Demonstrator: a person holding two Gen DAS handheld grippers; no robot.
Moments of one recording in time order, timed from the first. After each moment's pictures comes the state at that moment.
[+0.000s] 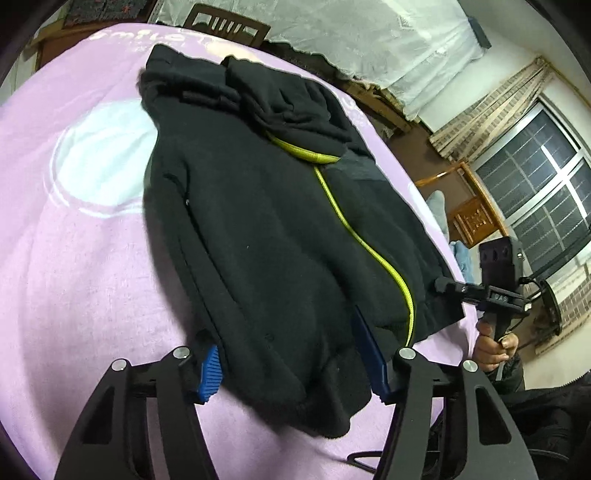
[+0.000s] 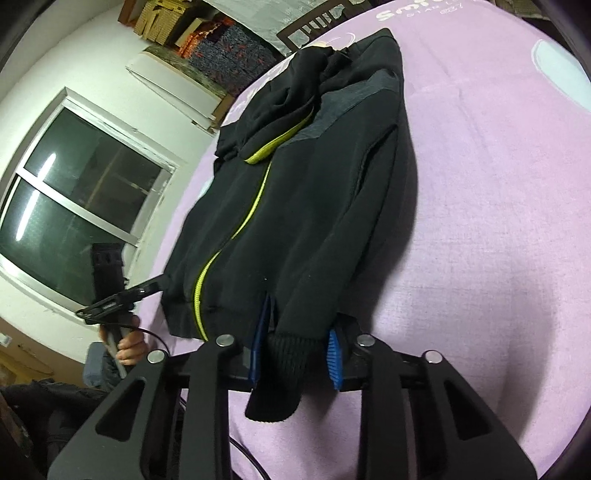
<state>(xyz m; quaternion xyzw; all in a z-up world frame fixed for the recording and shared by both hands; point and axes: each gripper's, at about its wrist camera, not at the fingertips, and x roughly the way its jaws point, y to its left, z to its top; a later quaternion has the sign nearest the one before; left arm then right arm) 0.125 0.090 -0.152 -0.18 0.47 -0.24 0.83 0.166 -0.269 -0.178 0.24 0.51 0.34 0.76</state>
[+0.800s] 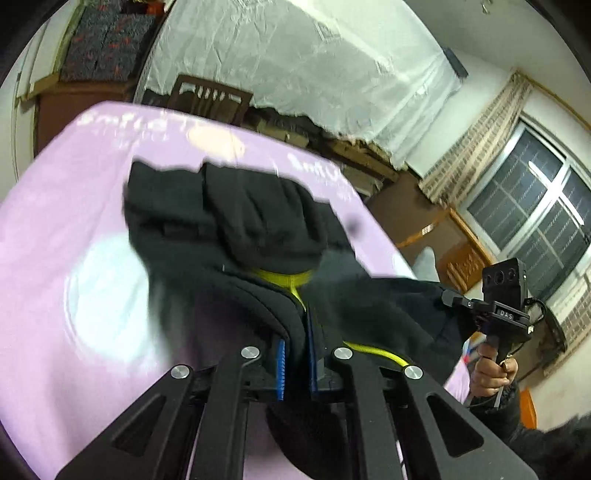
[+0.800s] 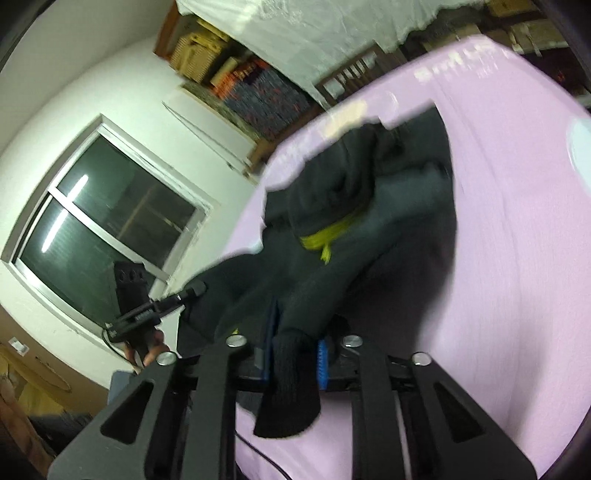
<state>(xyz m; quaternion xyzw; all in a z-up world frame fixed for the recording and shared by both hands) 0.168 0.097 -0.060 -0.18 0.37 -0.23 0.88 0.208 -0.273 -0.083 0.27 0.39 0.38 0.80</state>
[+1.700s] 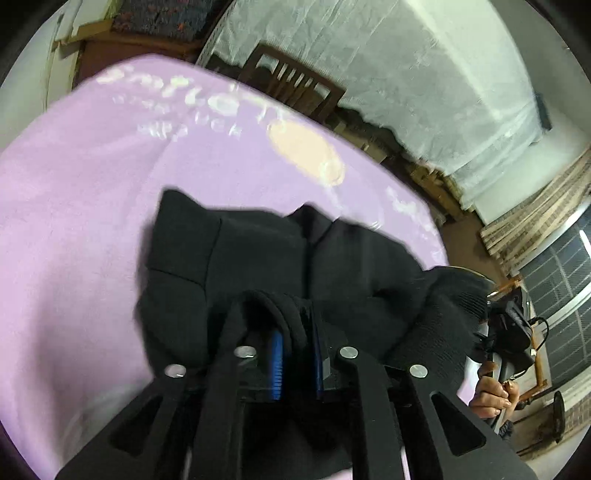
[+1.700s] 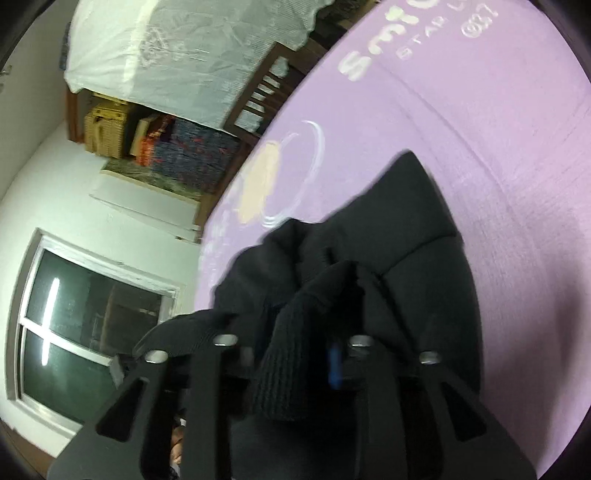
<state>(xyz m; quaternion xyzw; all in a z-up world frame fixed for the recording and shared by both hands) 0.368 0.152 -0.124 -0.26 0.41 -0.13 0.87 0.454 -0.253 -0.166 0.42 0.42 0.28 0.75</state>
